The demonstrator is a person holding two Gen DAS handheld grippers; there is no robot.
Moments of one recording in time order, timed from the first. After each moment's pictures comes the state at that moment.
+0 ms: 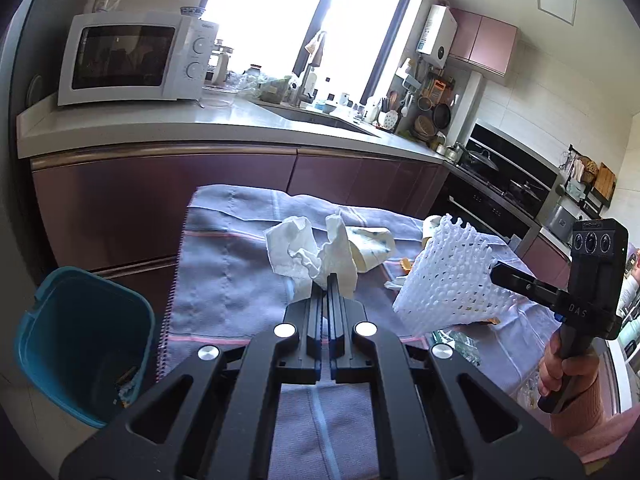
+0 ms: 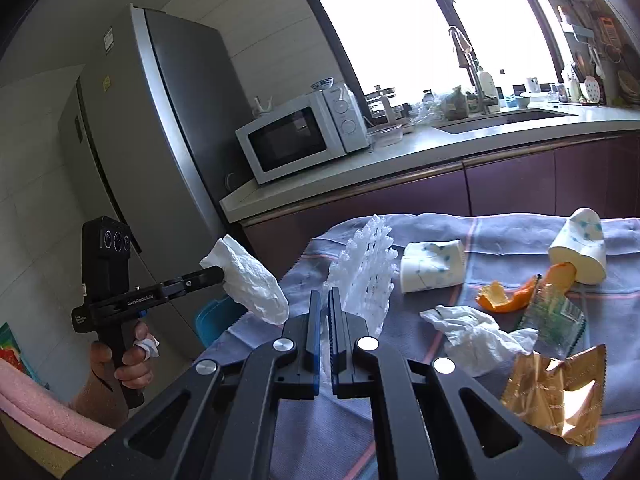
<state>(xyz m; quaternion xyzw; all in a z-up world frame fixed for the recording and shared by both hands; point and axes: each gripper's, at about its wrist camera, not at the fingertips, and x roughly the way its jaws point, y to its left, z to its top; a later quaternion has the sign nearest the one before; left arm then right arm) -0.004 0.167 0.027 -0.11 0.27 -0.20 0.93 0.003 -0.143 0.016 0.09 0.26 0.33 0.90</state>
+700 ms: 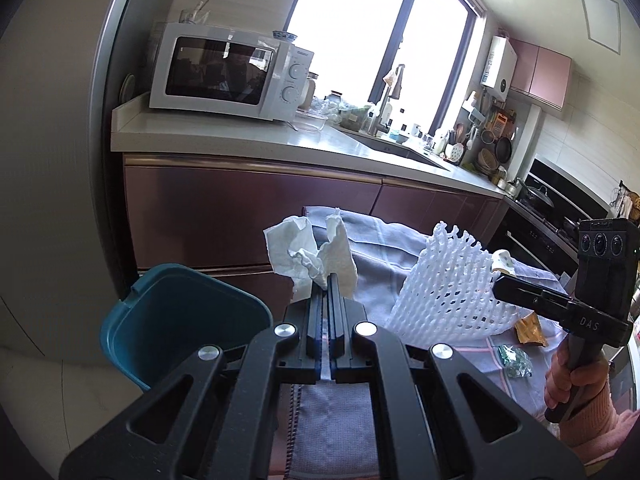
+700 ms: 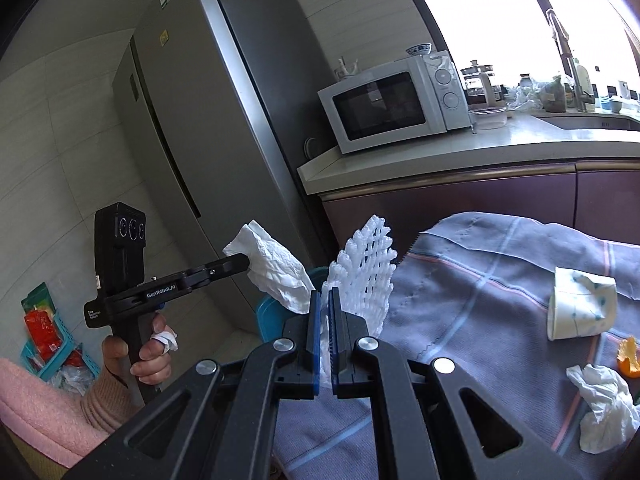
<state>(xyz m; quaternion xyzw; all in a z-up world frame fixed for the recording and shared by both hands) -0.034 0.280 0.036 -0.13 0.25 -0.08 0.96 0.041 -0.018 0.020 0.06 0.28 0.46 0.84</state>
